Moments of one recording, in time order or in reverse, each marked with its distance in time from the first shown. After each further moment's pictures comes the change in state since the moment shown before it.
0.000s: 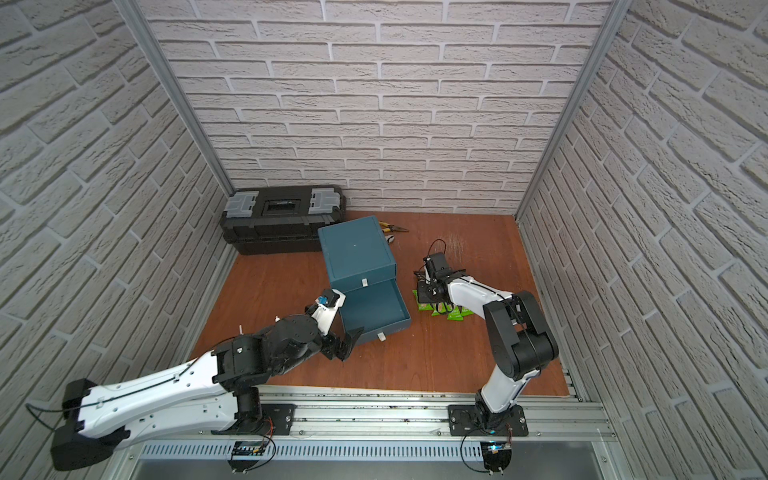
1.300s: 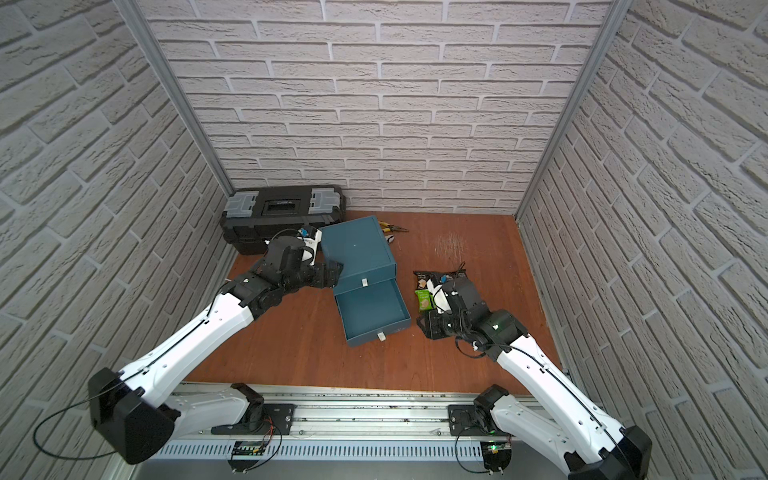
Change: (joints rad) left arm 0.647 0.362 0.348 -0.077 0.359 0.069; right arm 0.249 -0.783 -0.107 -0.500 -0.184 0.090
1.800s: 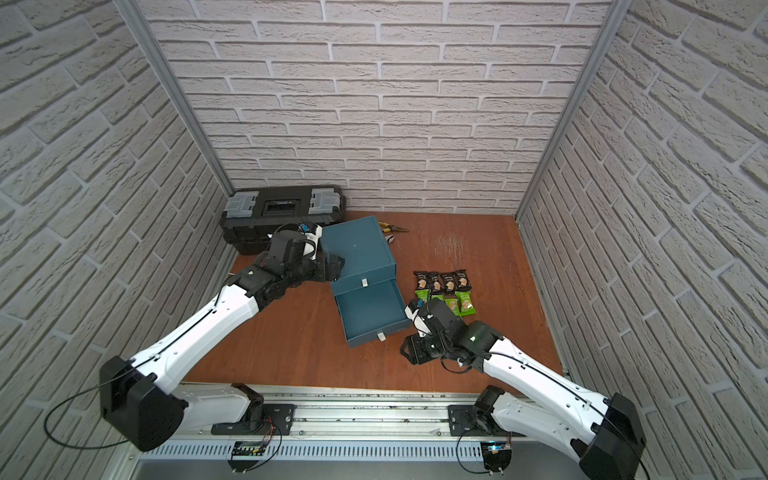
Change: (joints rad) left arm 0.034 0.062 0.027 0.023 0.034 -0.031; right arm 0.226 0.062 -0.165 0.170 -0.012 0.134
